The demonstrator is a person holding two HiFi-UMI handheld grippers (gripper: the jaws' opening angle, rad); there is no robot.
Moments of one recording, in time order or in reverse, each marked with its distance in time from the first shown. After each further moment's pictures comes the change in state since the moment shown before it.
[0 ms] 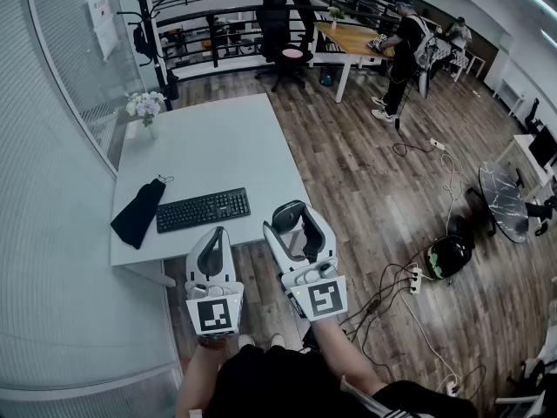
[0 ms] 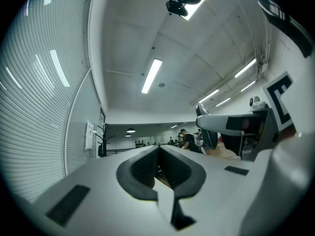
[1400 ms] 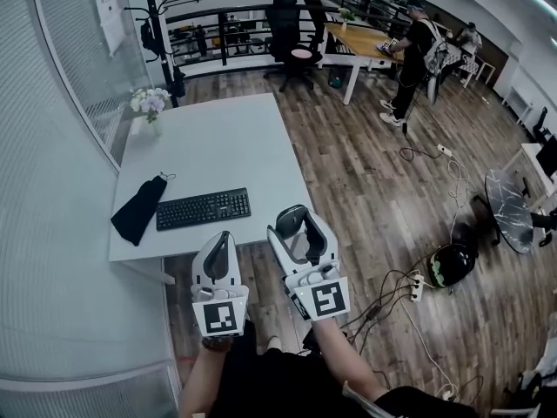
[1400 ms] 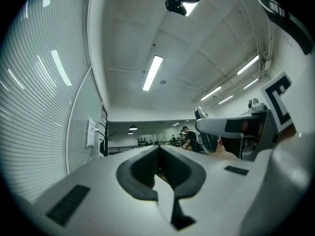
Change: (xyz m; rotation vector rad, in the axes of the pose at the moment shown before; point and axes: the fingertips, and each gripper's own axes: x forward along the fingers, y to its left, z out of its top) left arm 0.005 -0.019 -0.022 0.002 0.023 0.028; right arm -0.007 -0.018 -0.033 0.056 0.061 0.027
